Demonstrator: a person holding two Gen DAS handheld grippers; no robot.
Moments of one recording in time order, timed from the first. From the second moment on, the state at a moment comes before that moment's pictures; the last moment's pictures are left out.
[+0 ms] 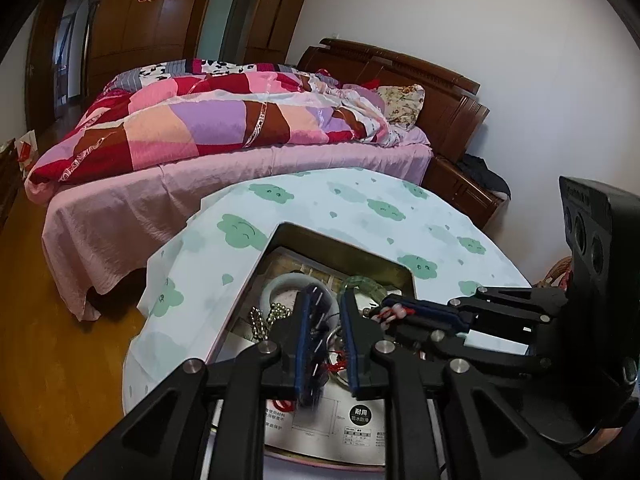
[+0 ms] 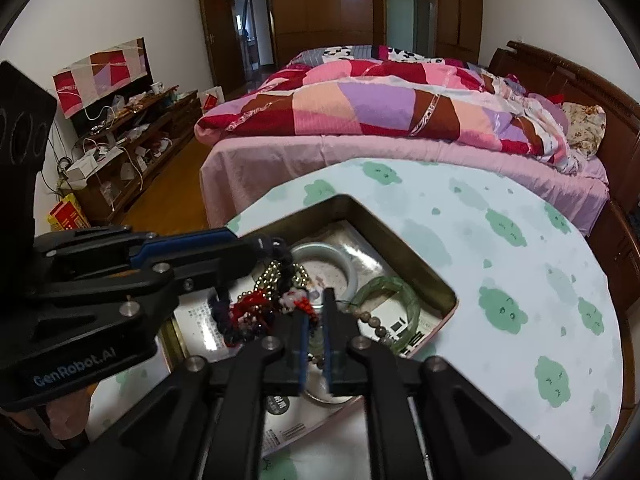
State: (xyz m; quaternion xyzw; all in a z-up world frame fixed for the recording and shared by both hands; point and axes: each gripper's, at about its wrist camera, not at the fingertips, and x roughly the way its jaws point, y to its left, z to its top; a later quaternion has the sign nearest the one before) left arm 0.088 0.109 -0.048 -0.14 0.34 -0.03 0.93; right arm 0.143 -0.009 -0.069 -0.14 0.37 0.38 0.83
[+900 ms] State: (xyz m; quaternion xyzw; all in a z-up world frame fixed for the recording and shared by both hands) left arm 0.059 -0.001 -0.056 -0.03 0.34 -0.08 0.94; right arm 0.129 -0.208 -0.086 -0.03 0.41 0.24 0.88
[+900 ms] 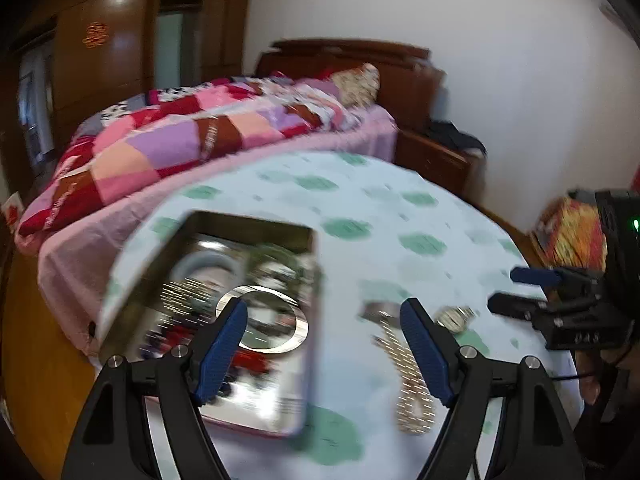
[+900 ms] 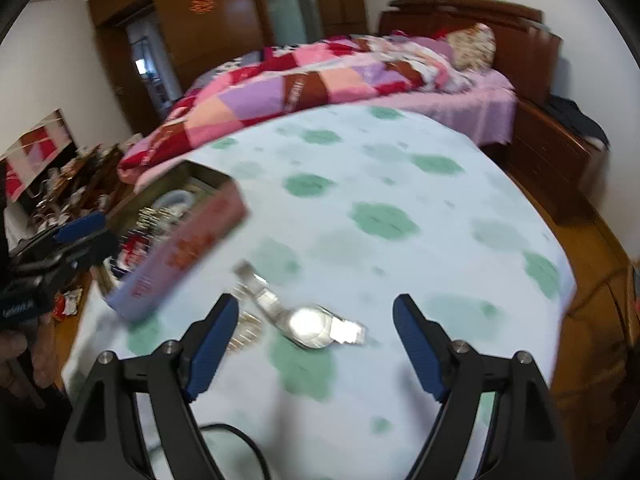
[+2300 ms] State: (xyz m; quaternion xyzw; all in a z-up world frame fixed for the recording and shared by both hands) left arm 0.050 -0.016 -0.053 -0.05 0.35 -0.13 0.92; right arm 0.147 -0.136 -0.133 -0.15 0.43 0.32 0.83
